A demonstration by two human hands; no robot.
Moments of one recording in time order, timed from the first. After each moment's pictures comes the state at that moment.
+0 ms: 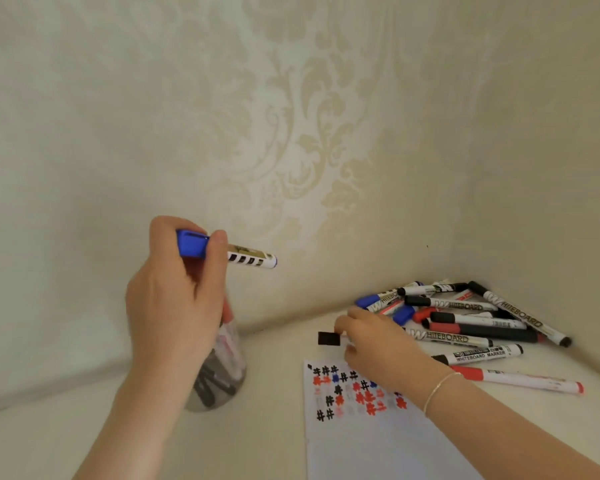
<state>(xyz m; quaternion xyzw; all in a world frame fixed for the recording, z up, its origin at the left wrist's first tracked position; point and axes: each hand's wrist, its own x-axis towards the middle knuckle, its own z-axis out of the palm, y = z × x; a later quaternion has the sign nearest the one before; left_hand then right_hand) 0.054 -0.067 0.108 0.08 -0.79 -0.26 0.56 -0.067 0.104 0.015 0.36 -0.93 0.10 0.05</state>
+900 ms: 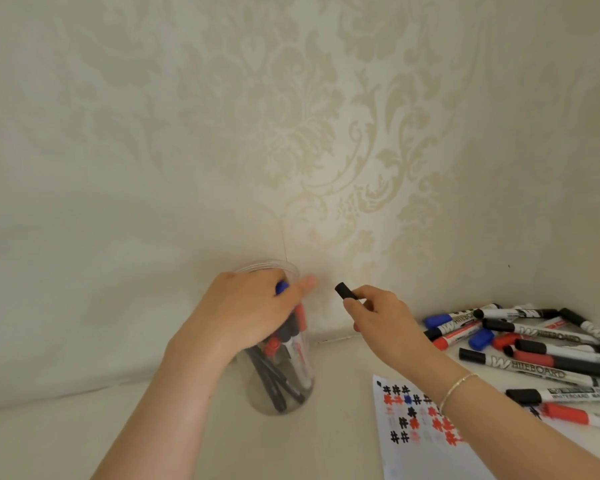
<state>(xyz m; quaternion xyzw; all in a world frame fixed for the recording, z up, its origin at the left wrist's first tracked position) 0.053 -0.117 0.127 0.13 -0.98 -0.10 0.14 -0.050 0.027 0.056 0.25 -0.82 0.50 -0.03</state>
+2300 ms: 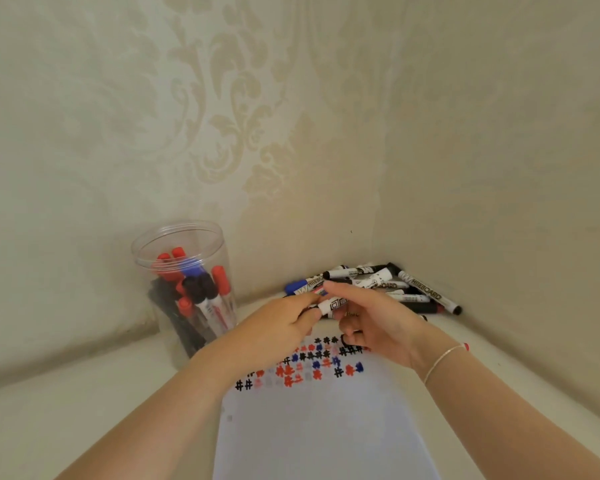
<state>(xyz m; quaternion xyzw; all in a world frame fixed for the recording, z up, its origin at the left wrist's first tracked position) -0.035 0.025 0.032 -0.15 -0.95 -0.28 -0.01 -0.069 0.195 0.032 0.07 -0.66 0.70 -0.27</state>
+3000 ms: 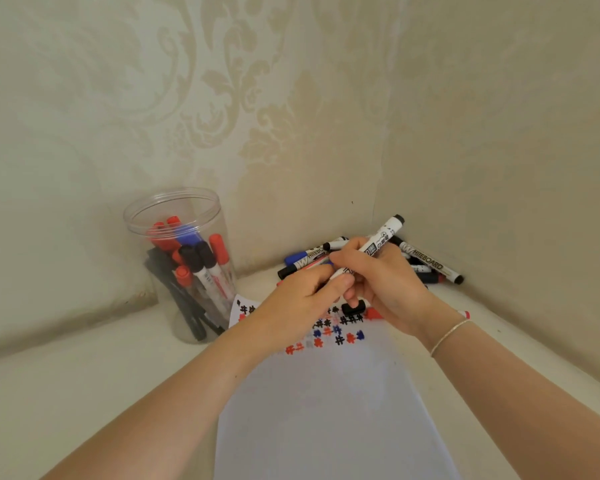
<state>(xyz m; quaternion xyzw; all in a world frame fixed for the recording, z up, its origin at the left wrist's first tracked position) -0.019 0.052 0.032 -0.19 -0.87 -0.45 0.01 -0.060 0.193 0.034 0.17 -0.63 0.75 -0.09</state>
